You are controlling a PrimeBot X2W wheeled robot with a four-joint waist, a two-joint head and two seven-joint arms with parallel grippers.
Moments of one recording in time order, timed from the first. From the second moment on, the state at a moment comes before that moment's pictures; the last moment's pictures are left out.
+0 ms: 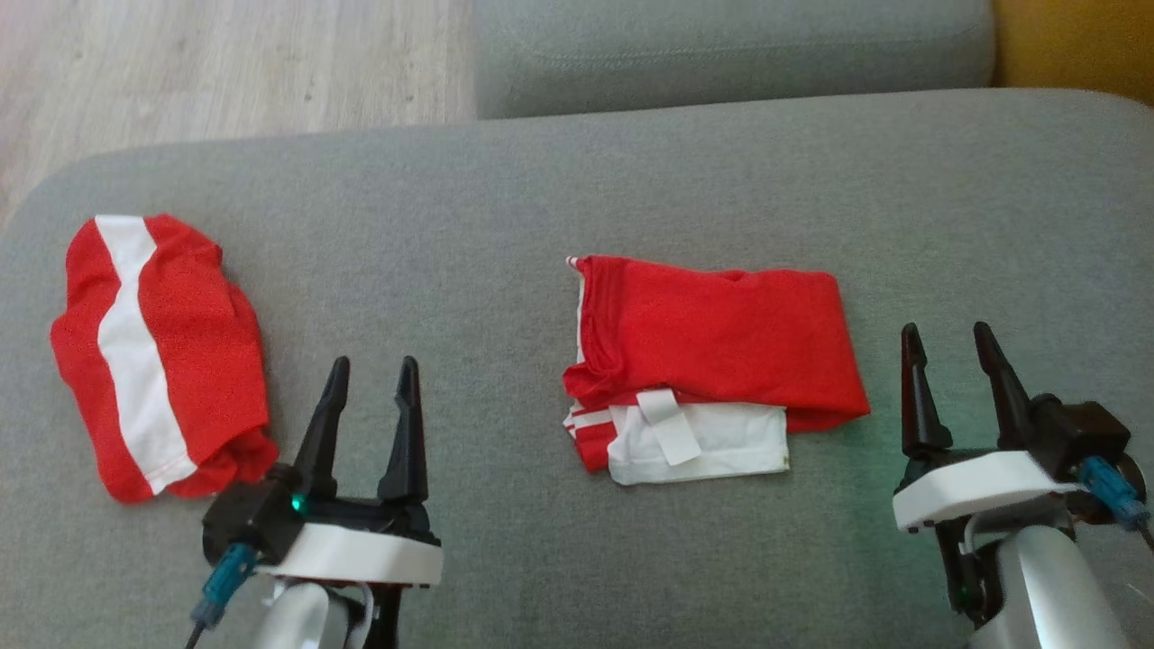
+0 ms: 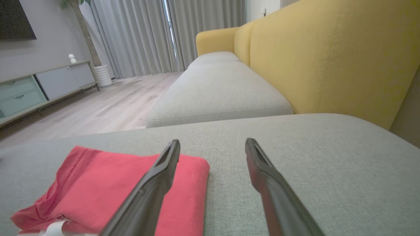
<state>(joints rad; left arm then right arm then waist) -0.10 0.05 -0.22 0.22 -0.35 -0.11 -0.25 -0.13 -0.05 -0.04 0.34 0.12 0.12 -0.21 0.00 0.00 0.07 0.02</state>
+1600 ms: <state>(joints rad) -0.31 0.05 -0.41 0.19 -0.35 -0.11 -0.26 -0.53 -0.43 0.17 0.64 0.04 0.12 -0.10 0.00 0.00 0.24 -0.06</state>
